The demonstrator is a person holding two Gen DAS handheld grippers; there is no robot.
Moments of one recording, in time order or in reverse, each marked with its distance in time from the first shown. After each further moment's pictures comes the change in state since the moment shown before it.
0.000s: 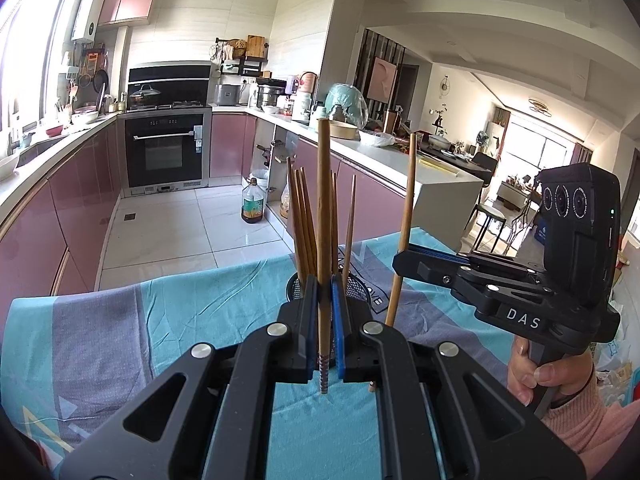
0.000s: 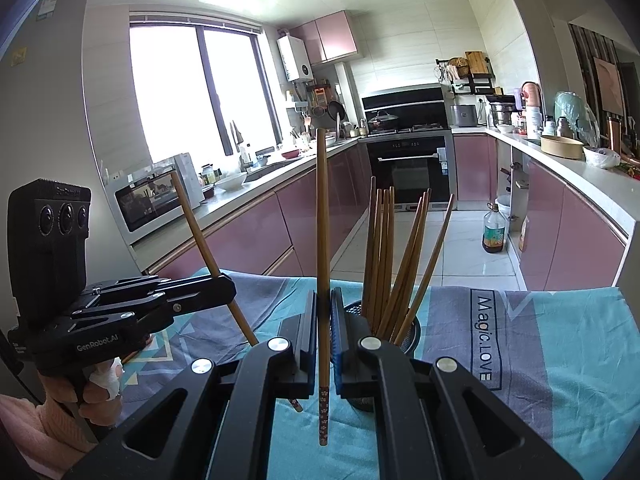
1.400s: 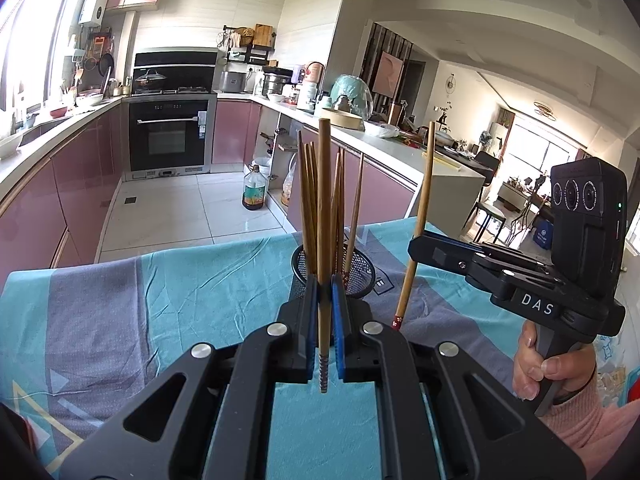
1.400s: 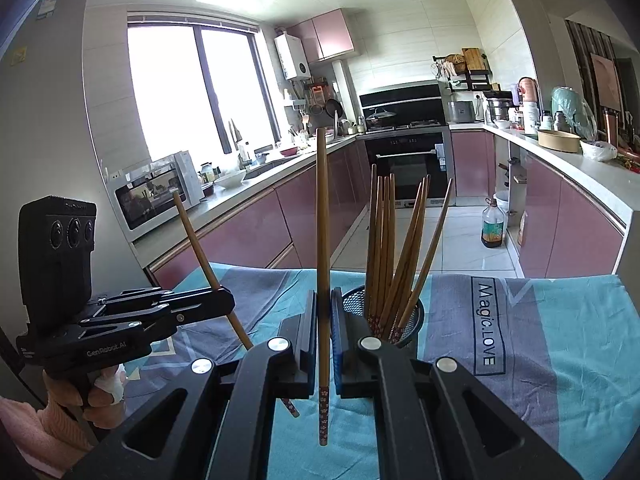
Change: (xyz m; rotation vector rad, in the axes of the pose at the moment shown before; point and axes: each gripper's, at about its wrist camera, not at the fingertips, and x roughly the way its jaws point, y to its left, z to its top) left arm 0.014 0.007 -0.017 -0.043 0.033 0.001; right arm -0.005 0.007 -0.011 0.013 0.007 -0.005
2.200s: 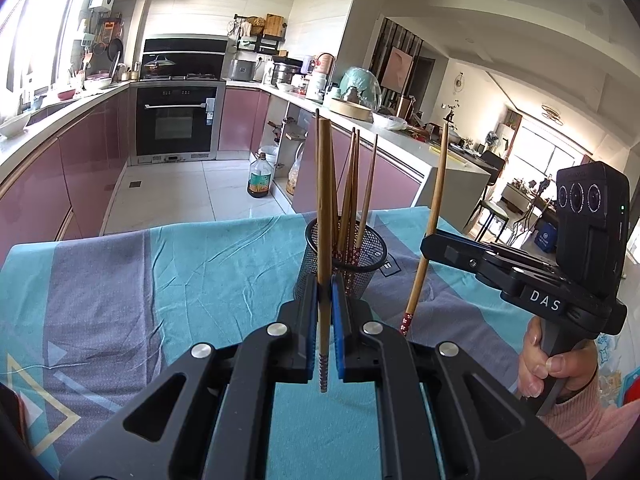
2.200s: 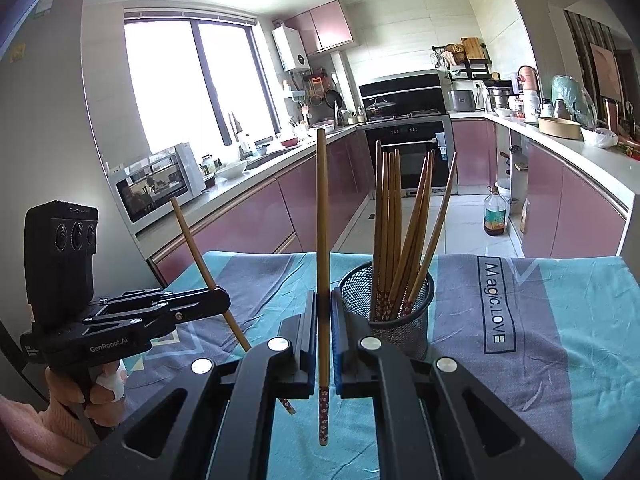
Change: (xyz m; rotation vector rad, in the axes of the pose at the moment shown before) left arm 0.001 0.009 -0.015 -0.044 0.030 0.011; right arm 0.003 0.002 -0.013 0.020 0.031 0.007
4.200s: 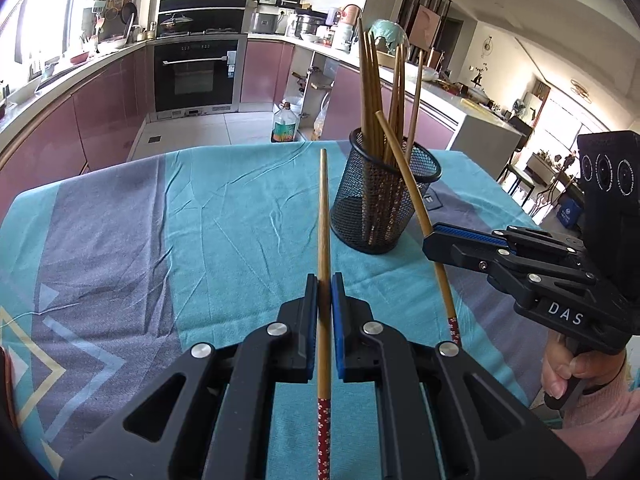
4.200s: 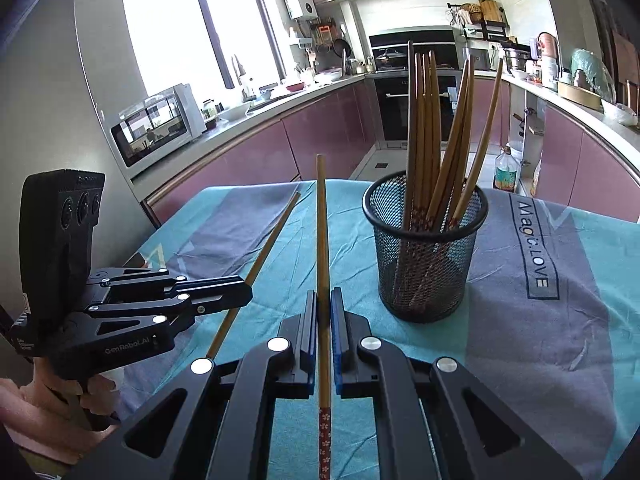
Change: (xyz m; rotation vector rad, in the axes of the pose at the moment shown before) left arm 0.042 0.025 -0.047 -0.033 0.171 0.087; right arm 0.046 0.017 -0.040 -0.026 0.188 0.005
